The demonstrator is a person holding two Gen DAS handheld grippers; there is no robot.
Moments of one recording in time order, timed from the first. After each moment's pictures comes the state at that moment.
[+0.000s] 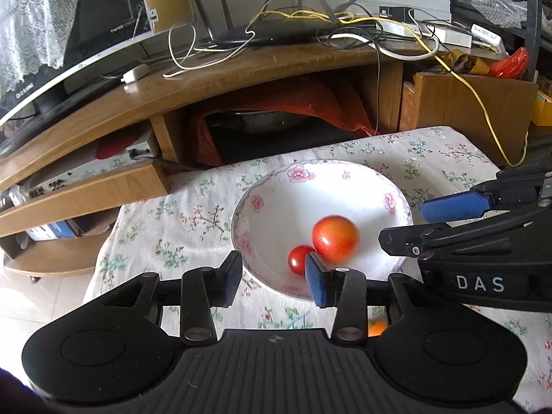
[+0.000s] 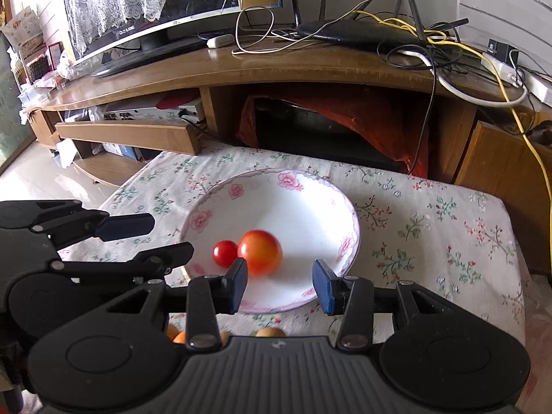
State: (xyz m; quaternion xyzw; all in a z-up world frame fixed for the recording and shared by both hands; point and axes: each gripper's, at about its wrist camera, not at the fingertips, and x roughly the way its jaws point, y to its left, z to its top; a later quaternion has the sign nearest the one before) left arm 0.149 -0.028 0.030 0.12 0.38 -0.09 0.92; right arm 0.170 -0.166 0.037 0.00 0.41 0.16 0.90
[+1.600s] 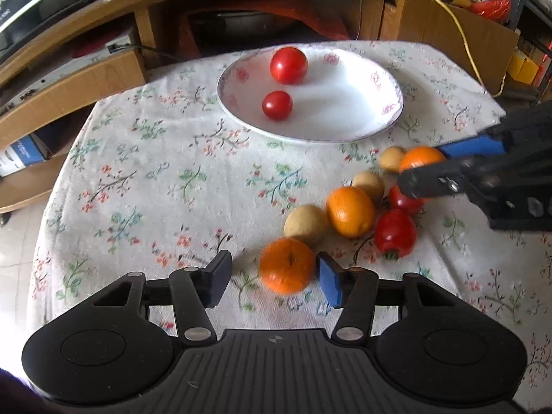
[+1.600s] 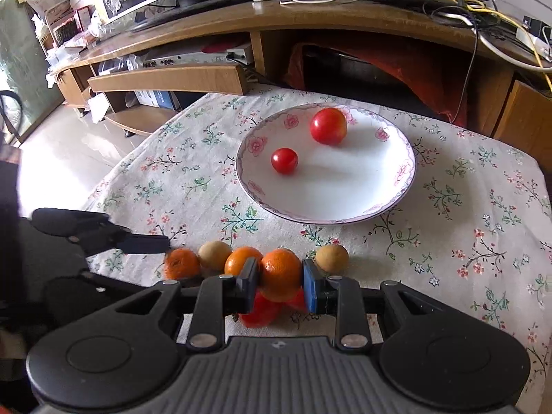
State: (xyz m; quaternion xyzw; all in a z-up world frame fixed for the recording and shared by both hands) left arm 0.110 0.009 -0.024 0.10 0.48 -0.14 0.86; right arm 0.123 -0.145 0.019 -0.01 0.47 0.22 0.86
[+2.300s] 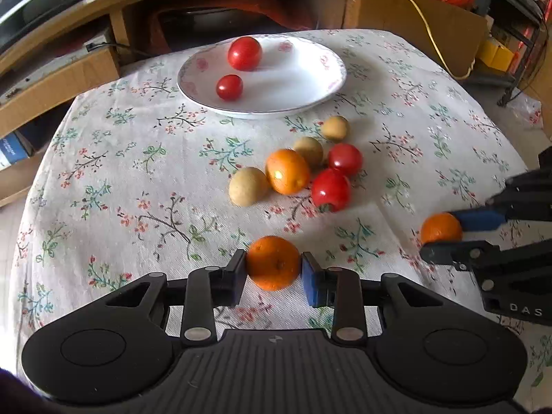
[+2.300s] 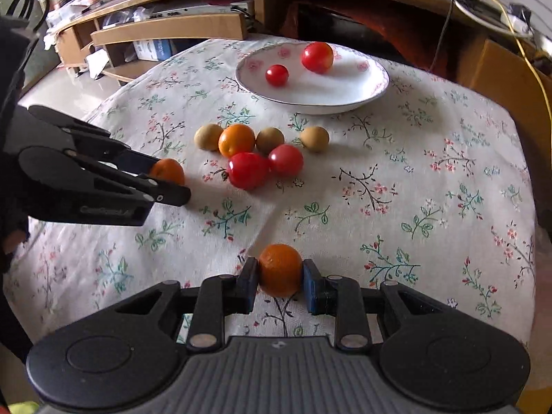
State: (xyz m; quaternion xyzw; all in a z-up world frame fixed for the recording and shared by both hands) left arm 0.067 -0.006 -0.023 0.10 0.48 -0.17 0.85; right arm 0.038 -0.173 -0.013 -0.07 0.48 0.20 0.85
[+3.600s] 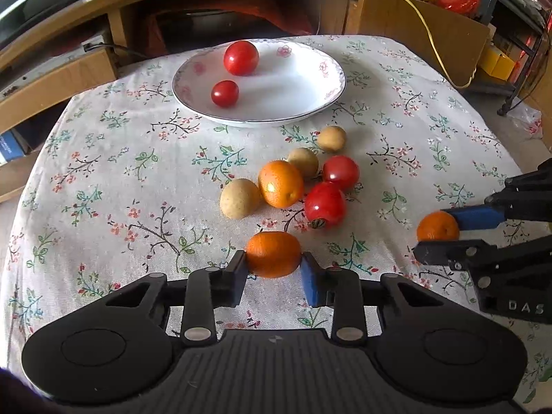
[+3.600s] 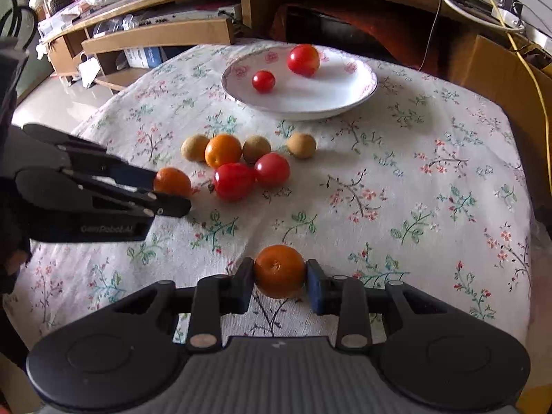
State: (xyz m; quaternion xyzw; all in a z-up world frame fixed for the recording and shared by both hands) left arm 0.076 -0.011 -0.022 0.08 0.48 -0.17 0.86; right arm 0.050 -0.179 -0.009 -0.05 0.49 0.19 0.85
